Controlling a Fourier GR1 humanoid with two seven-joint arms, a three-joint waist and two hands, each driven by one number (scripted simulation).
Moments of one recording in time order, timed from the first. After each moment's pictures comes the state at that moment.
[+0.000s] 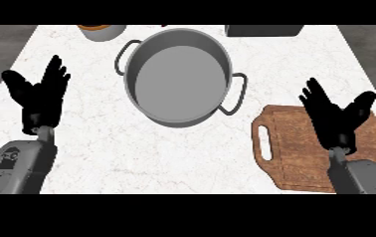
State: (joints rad) left arm -0.29 0.35 0.03 -1.31 0.20 0.30 0.20; right arm -0.17 -0.41 0.14 -1.33 -0.48 -0.25 0.15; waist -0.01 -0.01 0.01
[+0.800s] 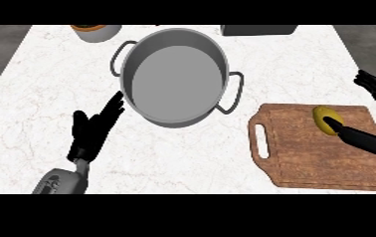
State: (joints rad) left arm -0.12 0.27 -0.22 -1.34 0.19 0.04 0.13; right arm -0.06 -0.59 -0.01 -1.43 -0.27 -0.16 -0.50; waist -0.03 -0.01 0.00
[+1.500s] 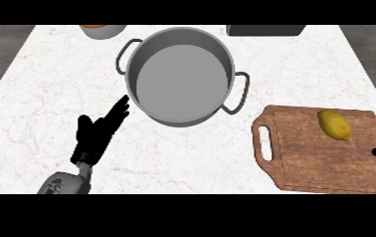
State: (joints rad) left arm -0.11 0.26 -0.22 -1.35 0.16 -0.02 0.13; right arm 0.03 -0.85 -0.11 -1.59 -0.39 0.08 -0.06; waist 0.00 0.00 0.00
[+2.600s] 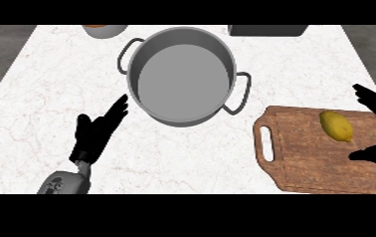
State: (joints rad) left arm -0.11 0.22 -0.16 -1.34 0.11 -0.07 0.13; right arm -0.20 -0.74 0.00 -1.00 -0.03 0.34 -0.22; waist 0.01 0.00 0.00
